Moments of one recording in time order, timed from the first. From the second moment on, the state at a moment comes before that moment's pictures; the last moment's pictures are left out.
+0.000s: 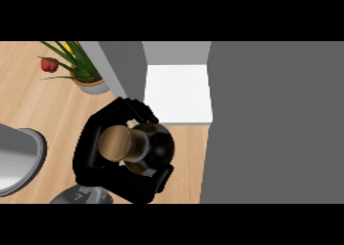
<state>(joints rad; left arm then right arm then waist) -0.21 0.01 -0.35 -1.86 0.16 0.28 0.07 -0.02 -0.05 0.02 -2.47 -0.12 0.17 0.60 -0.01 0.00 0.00</state>
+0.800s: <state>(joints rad) -0.52 0.00 -0.51 -1.64 0.13 0.64 0.09 -0.09 -0.07 -0.01 -2.47 -0.14 0.15 0.66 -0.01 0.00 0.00</state>
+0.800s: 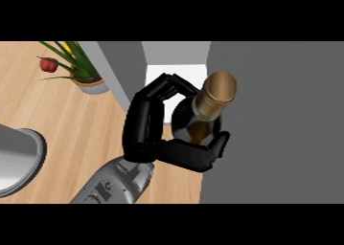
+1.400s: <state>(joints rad) -0.57 0.00 -0.50 -1.49 0.24 0.69 -0.04 -0.11 -0.06 0.01 -2.47 -0.14 0.14 0.67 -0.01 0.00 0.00</state>
